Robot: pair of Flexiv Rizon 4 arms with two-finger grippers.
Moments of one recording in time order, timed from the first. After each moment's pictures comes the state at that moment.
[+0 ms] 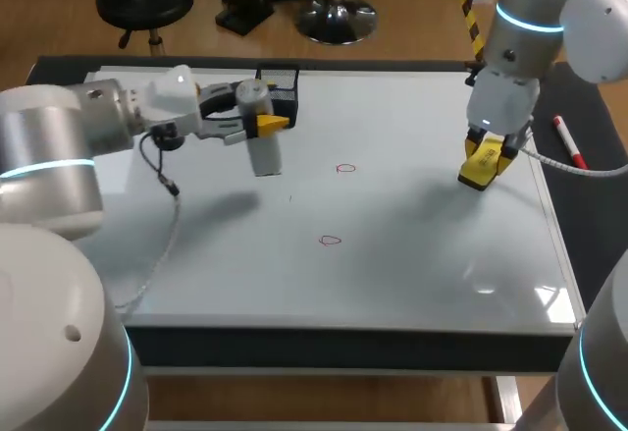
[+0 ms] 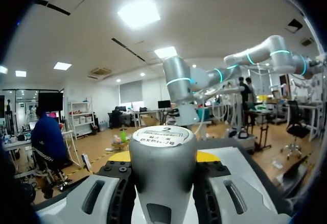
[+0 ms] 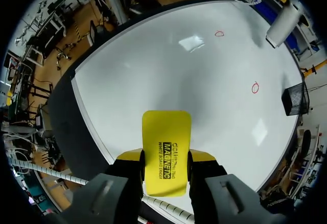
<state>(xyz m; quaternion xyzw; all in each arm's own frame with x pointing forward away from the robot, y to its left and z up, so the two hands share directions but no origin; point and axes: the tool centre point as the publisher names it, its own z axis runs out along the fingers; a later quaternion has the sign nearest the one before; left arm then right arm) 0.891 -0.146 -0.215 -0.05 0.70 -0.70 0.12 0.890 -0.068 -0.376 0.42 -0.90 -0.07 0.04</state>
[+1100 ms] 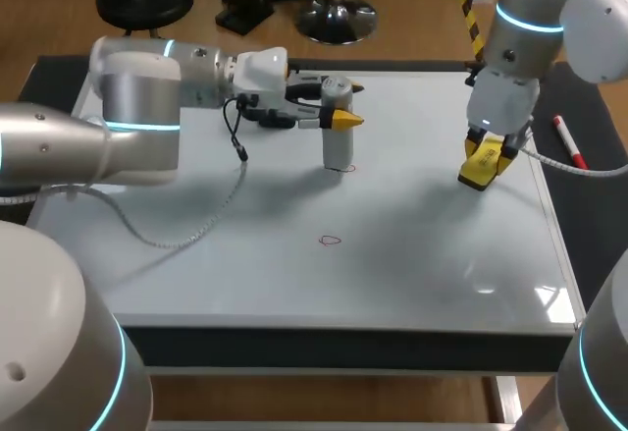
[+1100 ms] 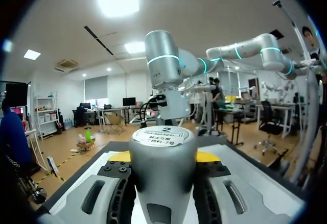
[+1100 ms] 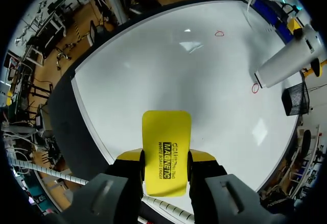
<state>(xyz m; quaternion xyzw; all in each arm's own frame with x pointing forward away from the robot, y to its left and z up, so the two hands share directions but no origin) 0.928 -0.265 -0.255 0.05 0.72 -0.70 -0.01 0.890 -0.068 -0.376 0.42 -0.90 -0.07 0.04</state>
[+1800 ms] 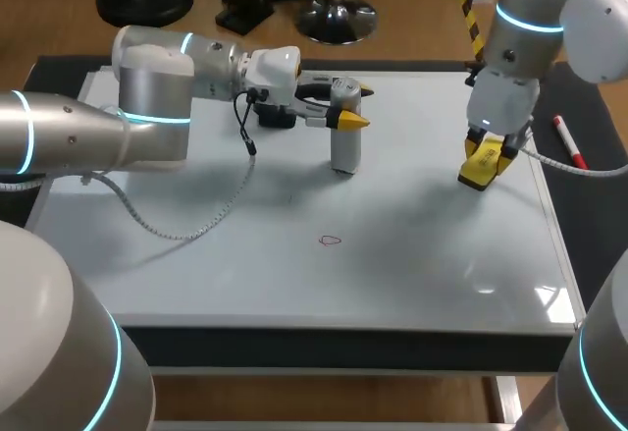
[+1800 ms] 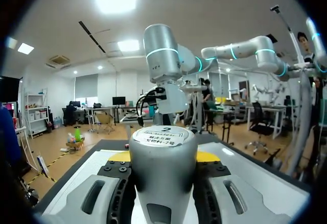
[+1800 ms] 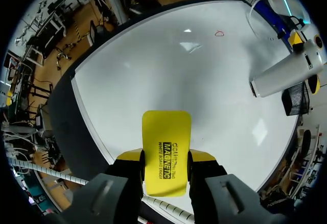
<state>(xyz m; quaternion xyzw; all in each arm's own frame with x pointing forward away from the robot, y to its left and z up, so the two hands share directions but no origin) 0.939 -0.278 -0.272 0.08 0.71 -0.69 -0.05 0.890 -0.068 -0.377 0.42 -0.90 -0.07 0.04</state>
